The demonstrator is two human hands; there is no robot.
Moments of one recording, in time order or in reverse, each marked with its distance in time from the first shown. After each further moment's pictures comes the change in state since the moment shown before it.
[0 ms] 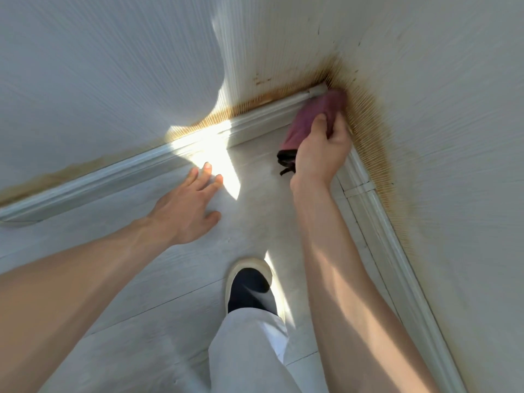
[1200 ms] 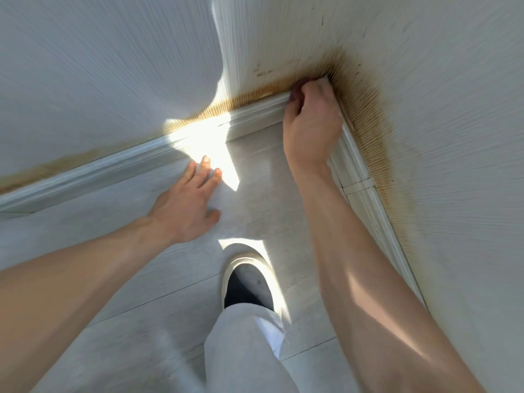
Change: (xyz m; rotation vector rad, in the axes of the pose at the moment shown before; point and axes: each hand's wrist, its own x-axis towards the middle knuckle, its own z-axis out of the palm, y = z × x) left_hand -0.003 0.004 0.012 0.003 0.054 -0.019; right_hand 0.024 -0.001 0.012 -0.913 -0.046 -0.772
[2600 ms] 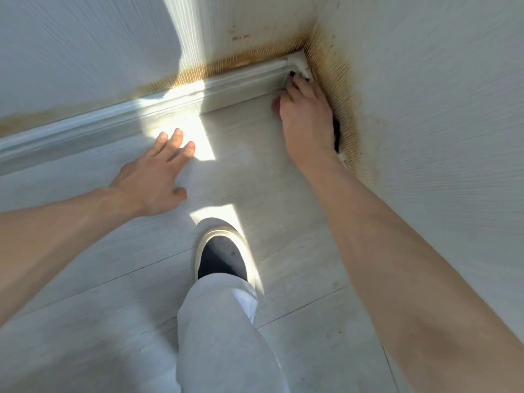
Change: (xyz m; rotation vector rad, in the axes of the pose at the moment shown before) left_hand -0.004 -0.007 0.004 0.070 0.004 0.002; right_hand -0.008 0.064 -0.014 -0.522 -0.346 -0.561
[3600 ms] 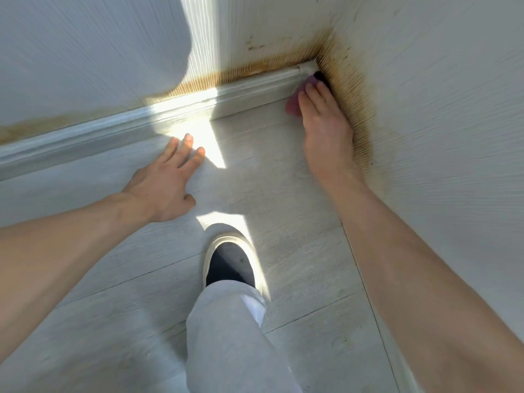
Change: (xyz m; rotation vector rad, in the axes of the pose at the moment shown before) left_hand -0.001 -0.001 0.000 -0.043 -0.043 -0.014; right_hand -0.015 0.009 -0.014 0.066 -0.005 0.022
